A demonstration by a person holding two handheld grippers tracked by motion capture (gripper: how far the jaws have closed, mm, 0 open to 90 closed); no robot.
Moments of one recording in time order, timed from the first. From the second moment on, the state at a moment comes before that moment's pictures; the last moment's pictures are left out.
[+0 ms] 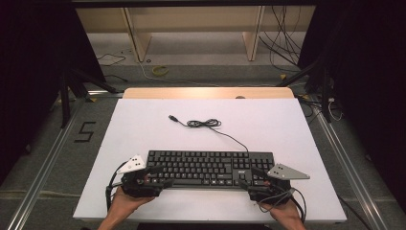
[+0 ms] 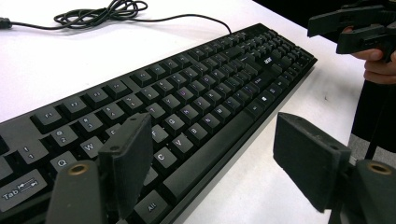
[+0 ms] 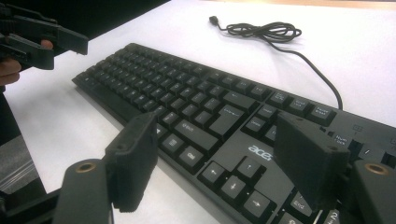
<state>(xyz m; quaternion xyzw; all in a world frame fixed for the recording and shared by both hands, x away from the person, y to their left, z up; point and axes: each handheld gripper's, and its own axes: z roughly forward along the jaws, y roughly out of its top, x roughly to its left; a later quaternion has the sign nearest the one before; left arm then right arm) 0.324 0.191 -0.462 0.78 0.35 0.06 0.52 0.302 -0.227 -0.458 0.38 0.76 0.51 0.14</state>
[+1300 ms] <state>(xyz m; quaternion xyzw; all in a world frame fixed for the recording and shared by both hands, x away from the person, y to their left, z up) 0.332 0.198 -0.467 0.77 0.39 0.08 0.50 0.345 -0.157 -0.446 0.34 0.79 0.49 0.11</state>
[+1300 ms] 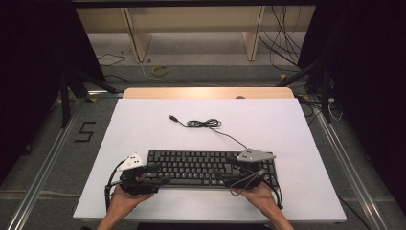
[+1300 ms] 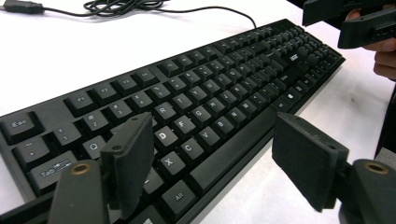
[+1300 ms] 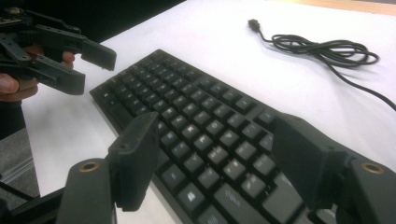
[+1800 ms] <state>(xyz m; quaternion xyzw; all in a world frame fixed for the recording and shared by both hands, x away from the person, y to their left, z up) 0.333 0.201 -0.467 0.77 0.40 0.08 0.49 0.365 -0.126 -0.449 0.33 0.81 0.48 0.09</state>
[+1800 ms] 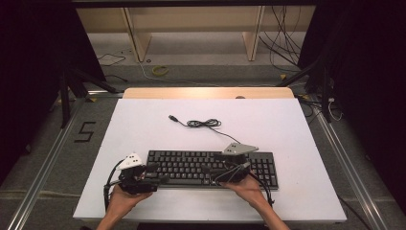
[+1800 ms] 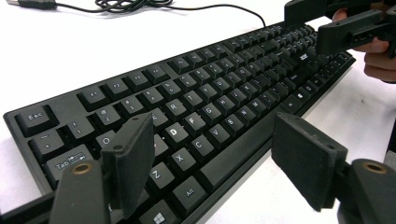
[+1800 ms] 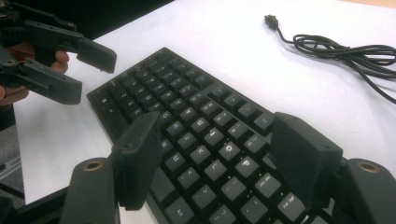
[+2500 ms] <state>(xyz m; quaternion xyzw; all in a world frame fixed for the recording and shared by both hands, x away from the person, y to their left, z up) 0.338 0.213 -0.469 0.76 0.44 0.07 0.47 0.382 -0.091 -0.454 0.33 0.83 0.45 0.08</state>
